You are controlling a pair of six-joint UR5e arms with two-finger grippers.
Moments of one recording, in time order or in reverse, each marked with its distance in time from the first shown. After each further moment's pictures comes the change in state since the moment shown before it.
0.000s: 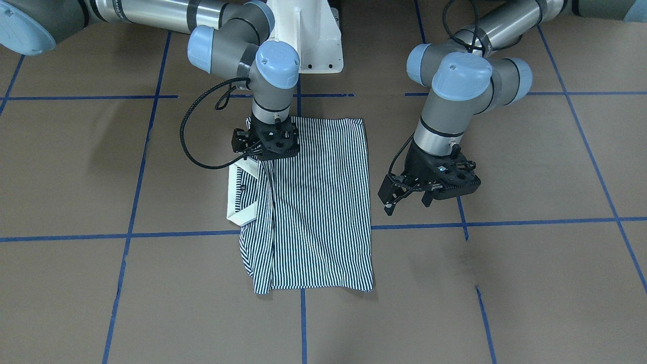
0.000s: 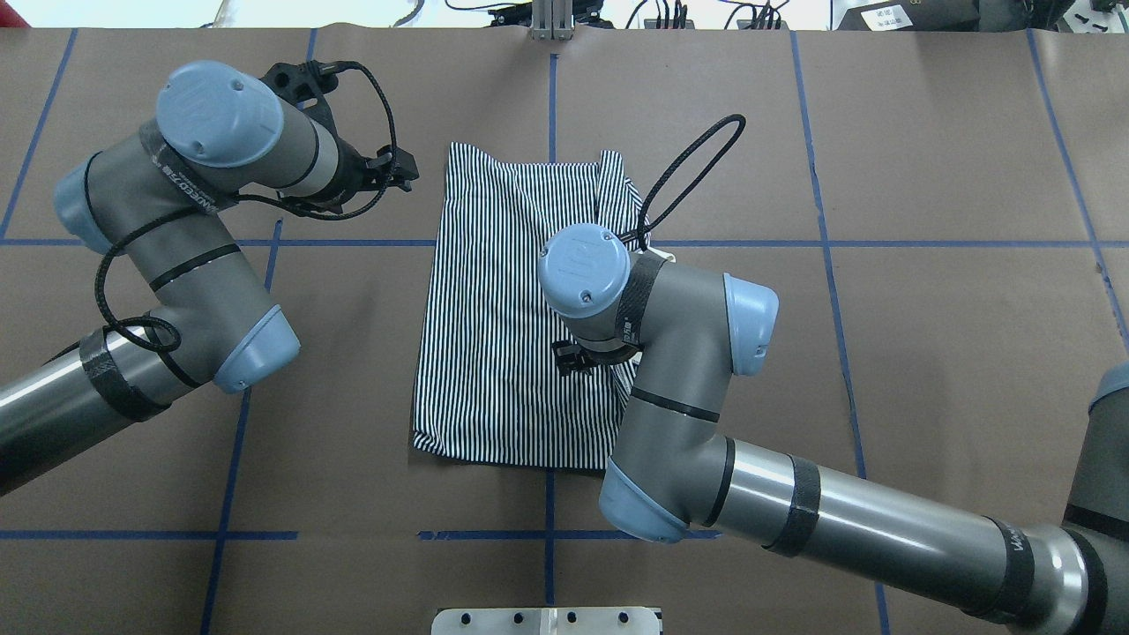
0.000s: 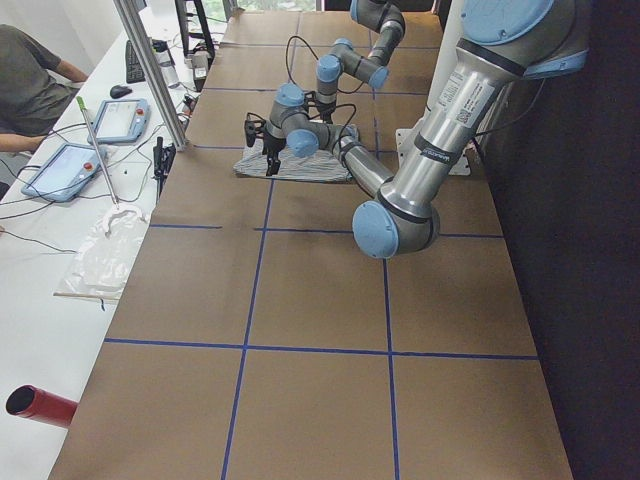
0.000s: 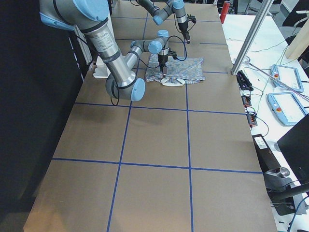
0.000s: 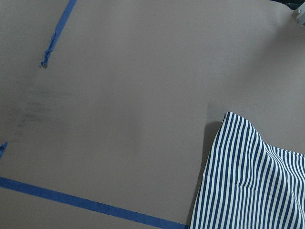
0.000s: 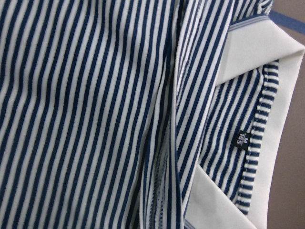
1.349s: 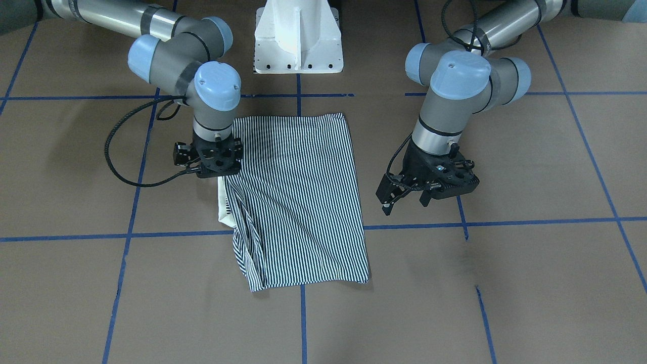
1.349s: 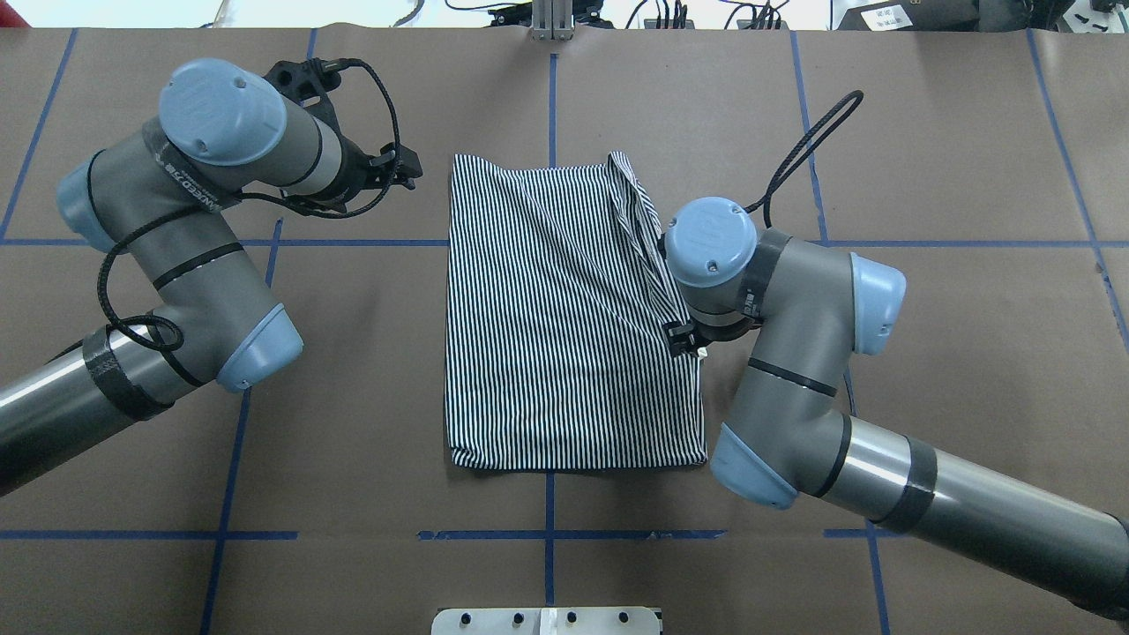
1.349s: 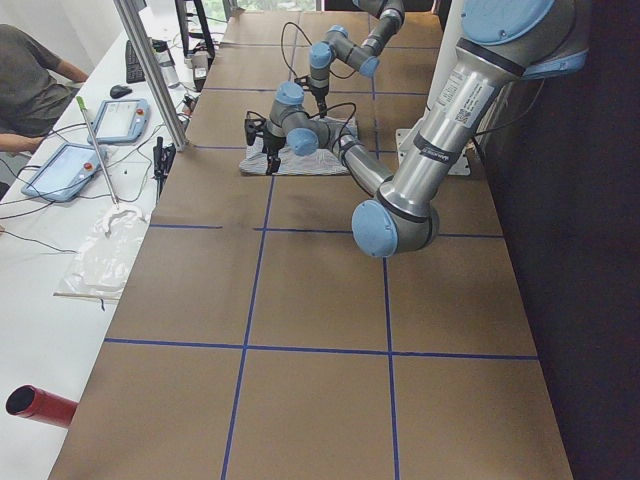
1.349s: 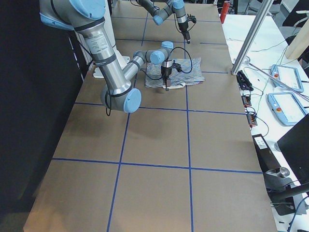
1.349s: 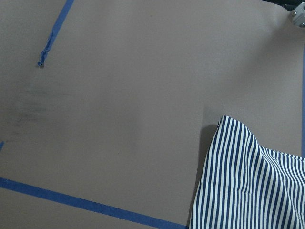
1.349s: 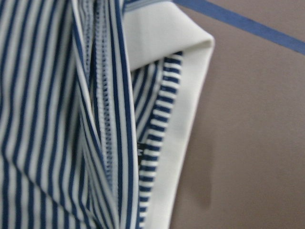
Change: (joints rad) left arm 0.001 -0.007 0.000 -0.001 0.000 -0.011; right arm 0.100 -0.213 0.141 -0.043 0.016 -0.139
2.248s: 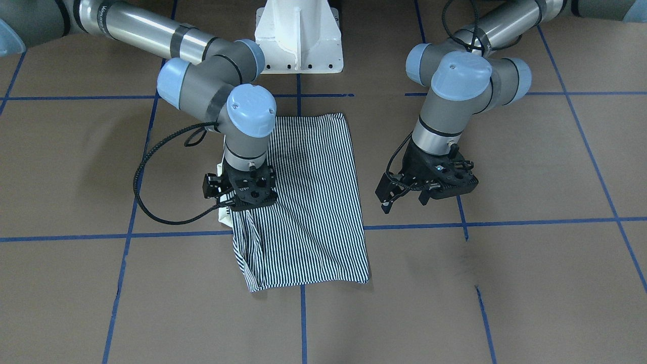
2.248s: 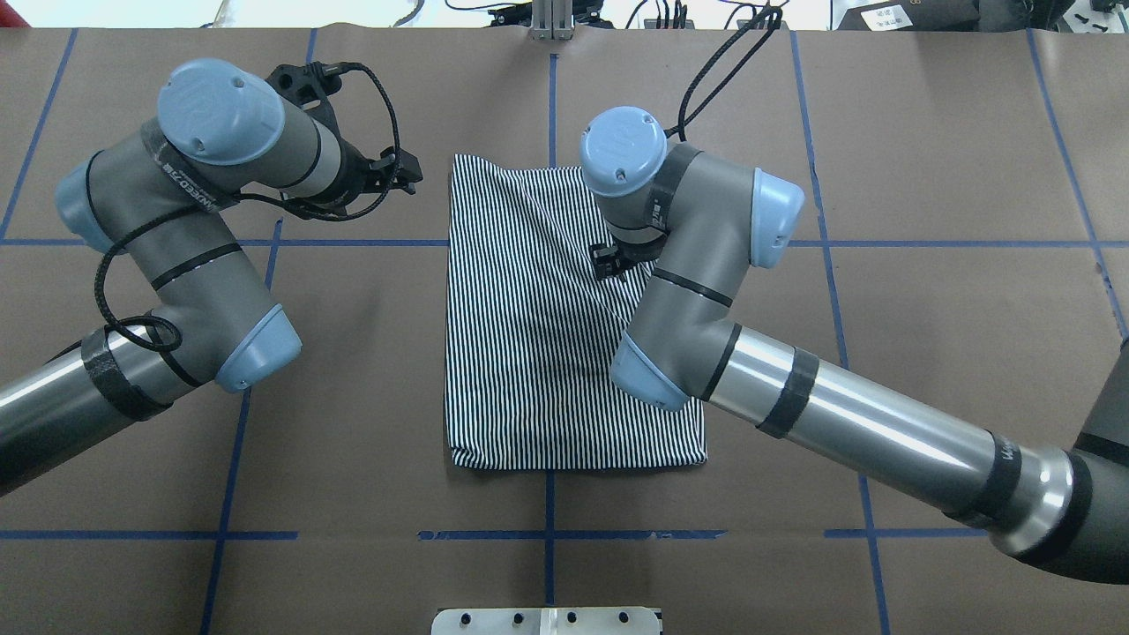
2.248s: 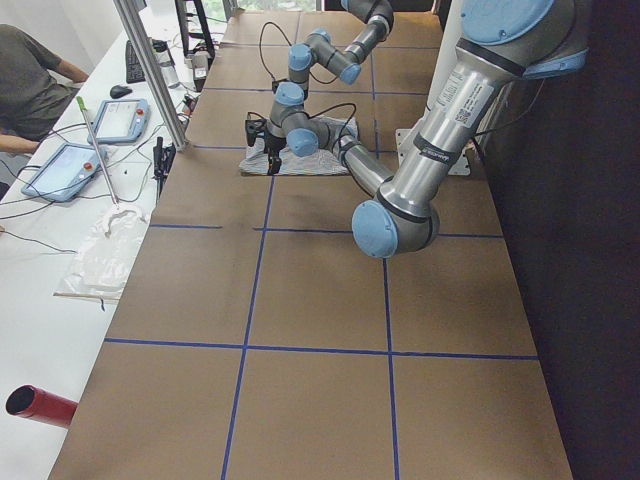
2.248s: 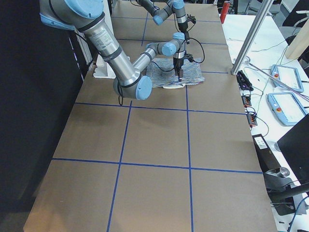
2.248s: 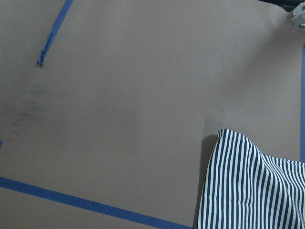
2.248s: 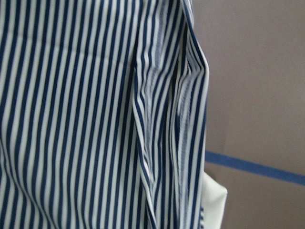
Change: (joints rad) left arm -0.002 0.005 0.000 -0.001 -0.025 0.007; right arm 0.069 0.301 -0.362 0.148 -0.006 -0.027
